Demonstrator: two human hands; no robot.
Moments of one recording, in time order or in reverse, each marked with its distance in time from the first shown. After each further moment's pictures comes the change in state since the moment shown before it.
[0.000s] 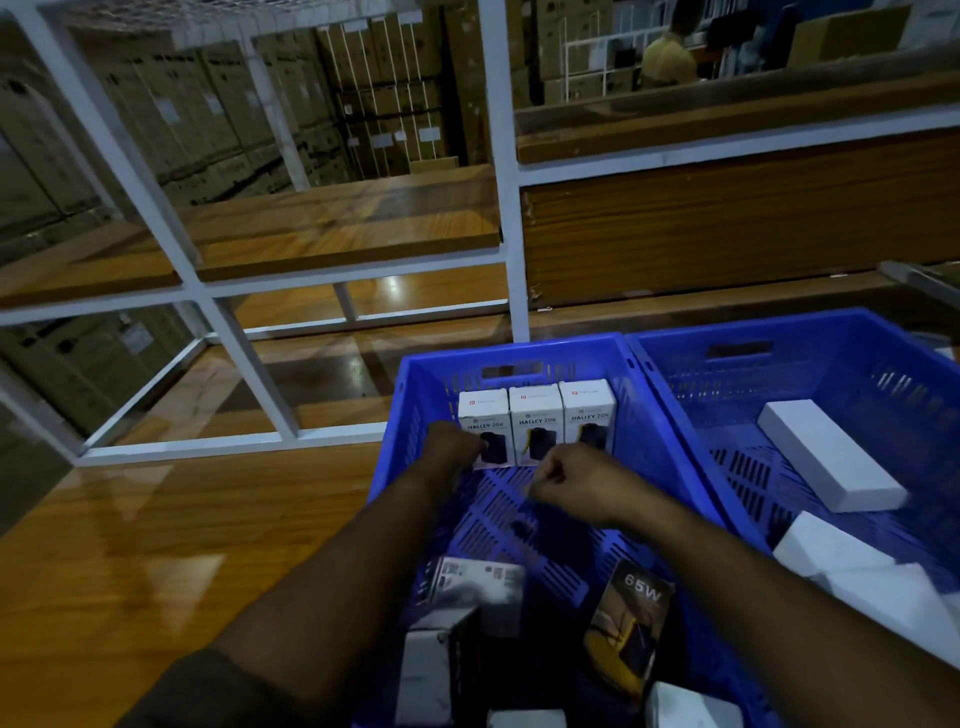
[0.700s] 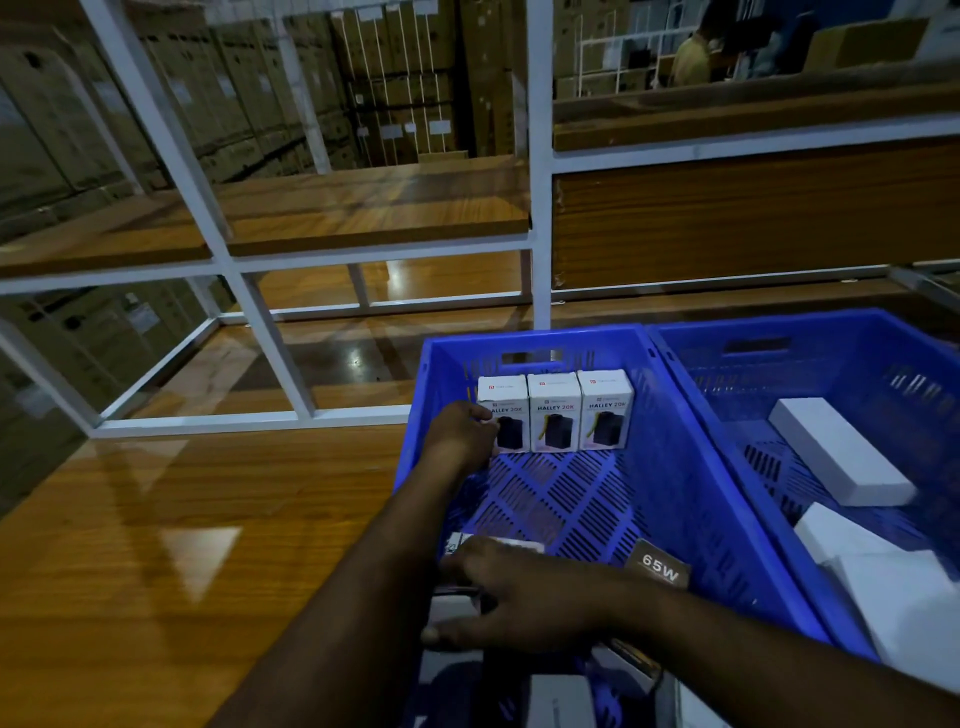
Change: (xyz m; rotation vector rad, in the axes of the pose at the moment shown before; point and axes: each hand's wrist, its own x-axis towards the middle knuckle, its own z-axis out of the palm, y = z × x) left_hand -0.035 -0.011 -0.029 0.040 -0.075 0.165; right_hand -0.057 -0.057 0.083 -0.081 -0.397 -0.550
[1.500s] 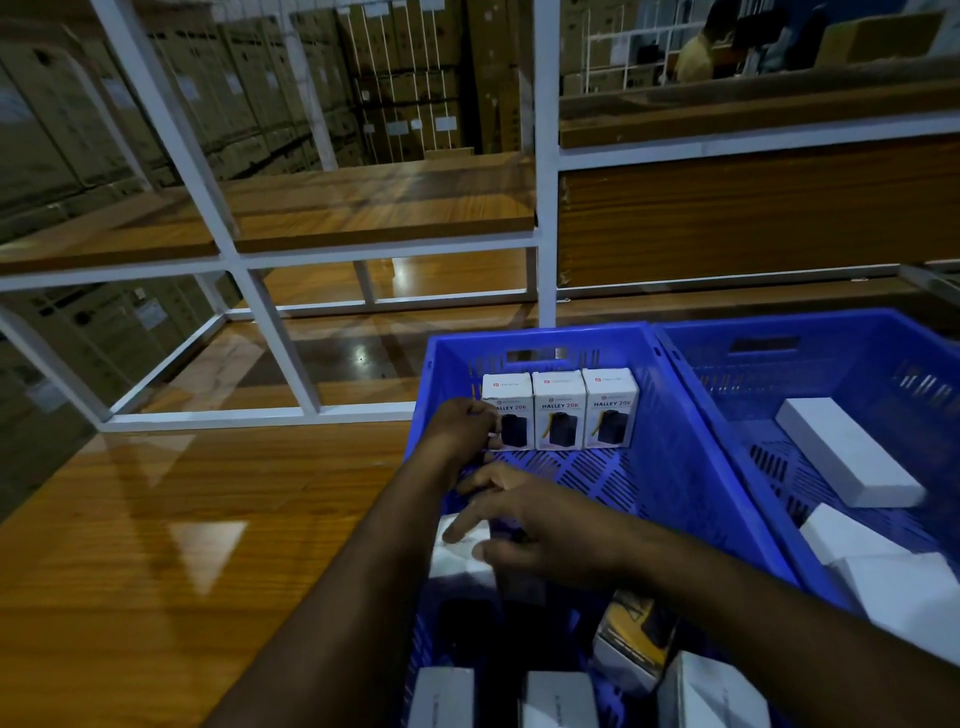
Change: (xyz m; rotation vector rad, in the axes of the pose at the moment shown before) left_hand -0.012 0.008 -0.011 -0.161 -0.066 0.012; right_hand -0.007 0.012 -0.040 -0.096 0.185 -0.080
